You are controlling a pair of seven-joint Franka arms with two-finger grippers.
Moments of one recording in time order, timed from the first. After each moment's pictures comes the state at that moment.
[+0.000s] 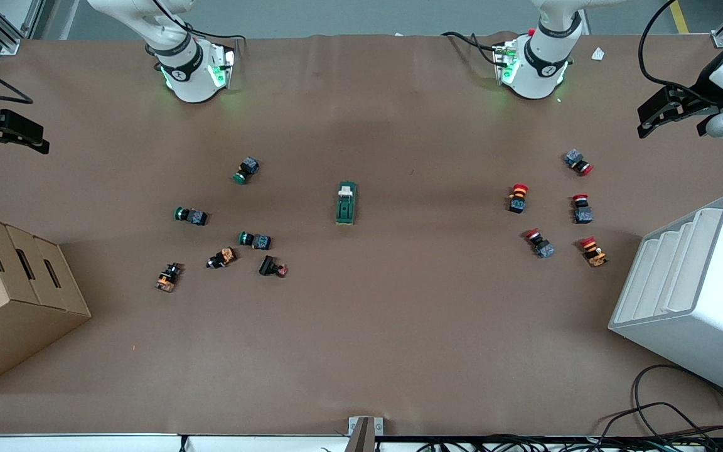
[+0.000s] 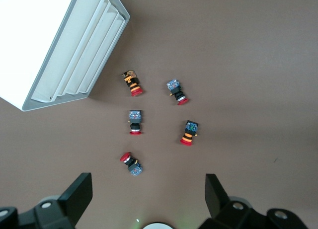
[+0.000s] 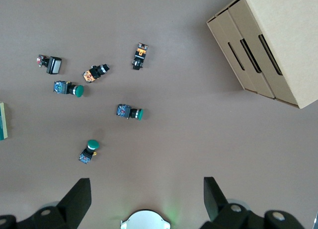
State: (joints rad) left arm 0.08 -0.16 -0.15 -1.70 0.02 1.53 -0.08; right arm 0.00 0.02 -0.04 -1.45 -0.03 1.35 -0.07
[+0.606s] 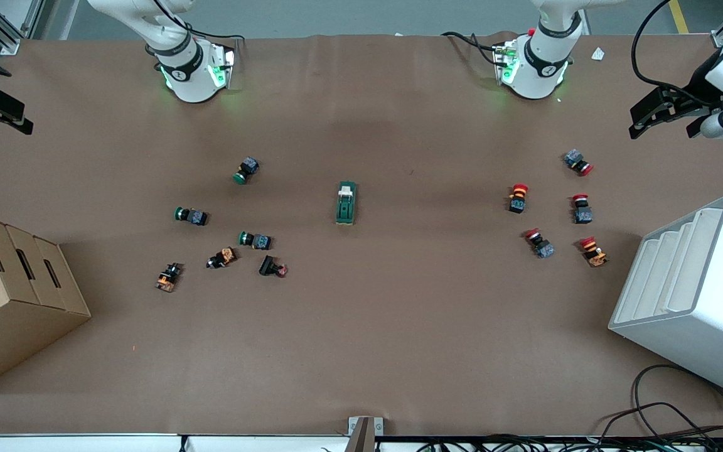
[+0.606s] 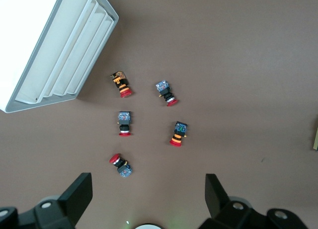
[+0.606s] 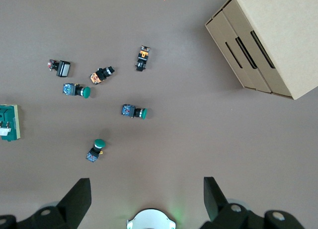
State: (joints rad) left arm 0.08 -0.16 -0.15 -1.70 -0.02 1.54 -0.07; right arm 0.00 -0.04 -0.07 -1.46 0.00 1.33 -0.07
